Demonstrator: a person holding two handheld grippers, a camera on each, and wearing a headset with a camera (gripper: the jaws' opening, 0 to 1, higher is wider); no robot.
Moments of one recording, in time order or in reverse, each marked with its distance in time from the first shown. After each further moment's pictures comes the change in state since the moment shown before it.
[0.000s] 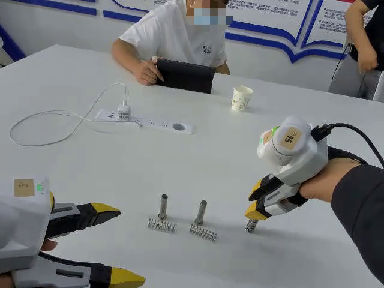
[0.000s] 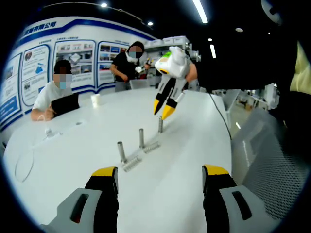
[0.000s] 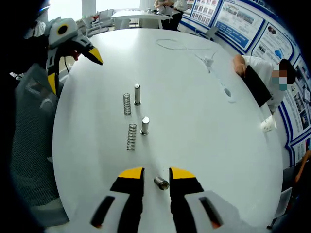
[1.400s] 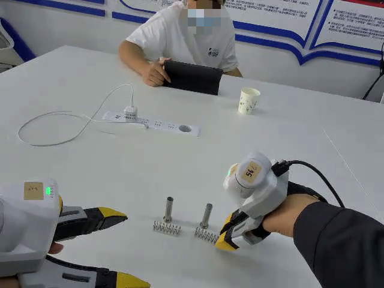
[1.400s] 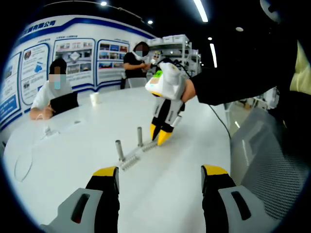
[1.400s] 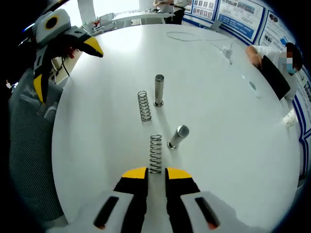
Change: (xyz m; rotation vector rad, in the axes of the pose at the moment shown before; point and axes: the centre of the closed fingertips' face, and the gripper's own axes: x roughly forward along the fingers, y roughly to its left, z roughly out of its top) left arm 0.001 -0.004 -0.003 -0.005 0.015 -0.006; right arm 0.068 0.047 0.010 0.067 -0.004 0.121
